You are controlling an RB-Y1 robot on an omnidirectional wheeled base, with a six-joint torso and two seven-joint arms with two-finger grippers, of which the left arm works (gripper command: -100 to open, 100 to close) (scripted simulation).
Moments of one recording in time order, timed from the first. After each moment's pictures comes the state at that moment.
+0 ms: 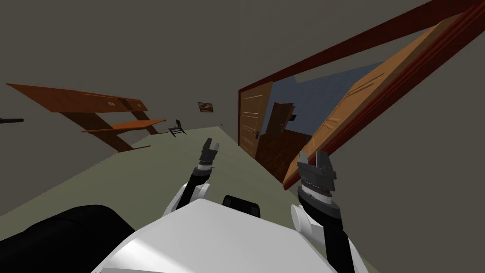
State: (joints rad) arm 0.55 0.03 -0.06 -2.32 -0.12 -0.48 0.01
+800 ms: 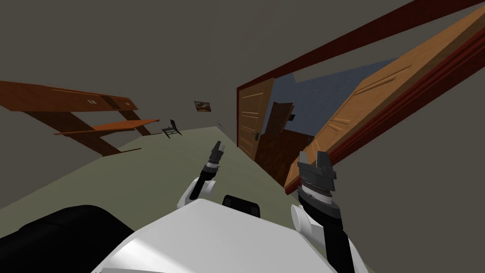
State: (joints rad) arm 0.43 0.06 -0.10 -2.15 -0.12 -0.47 0.04
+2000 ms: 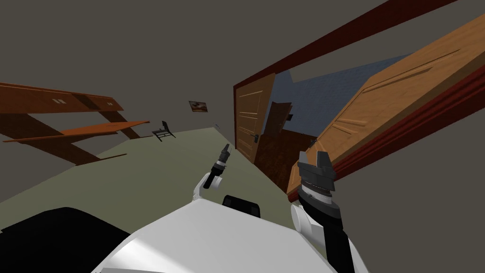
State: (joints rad) arm 0.26 0.09 -0.14 -1.87 -0.13 -0.47 0.08
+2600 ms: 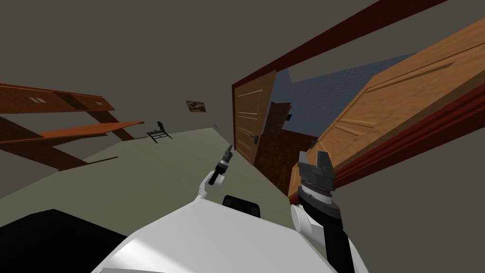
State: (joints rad) arm 0.17 0.10 -0.16 -1.73 -0.13 -0.47 0.10
